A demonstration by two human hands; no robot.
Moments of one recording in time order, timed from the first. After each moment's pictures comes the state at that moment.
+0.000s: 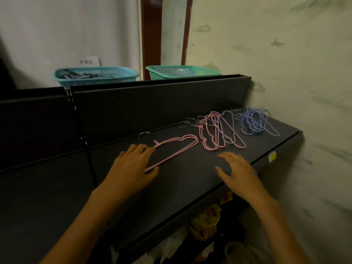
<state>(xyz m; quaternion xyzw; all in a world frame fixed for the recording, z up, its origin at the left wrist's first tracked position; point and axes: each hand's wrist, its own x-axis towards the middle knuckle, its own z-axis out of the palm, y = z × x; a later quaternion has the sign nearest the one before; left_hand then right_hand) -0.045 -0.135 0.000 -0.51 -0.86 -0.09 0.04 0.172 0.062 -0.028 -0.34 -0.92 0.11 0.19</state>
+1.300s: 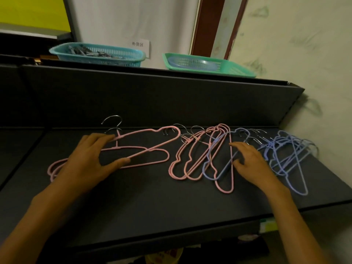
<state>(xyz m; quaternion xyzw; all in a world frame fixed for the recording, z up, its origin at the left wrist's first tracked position) -0.013 -0.014 -0.011 -0.25 -0.93 -0.25 0.06 0.113 0.385 -0.038 -0.18 -0.97 0.14 0.11</state>
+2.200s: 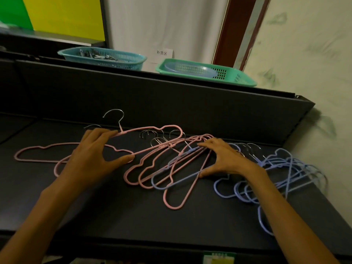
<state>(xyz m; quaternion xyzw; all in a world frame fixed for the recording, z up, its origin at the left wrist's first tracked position) 0.029 0.110 -0.018 -0.16 -0.95 -0.23 0.17 0.052 0.464 -0.009 0.04 -0.98 0.15 -0.08</state>
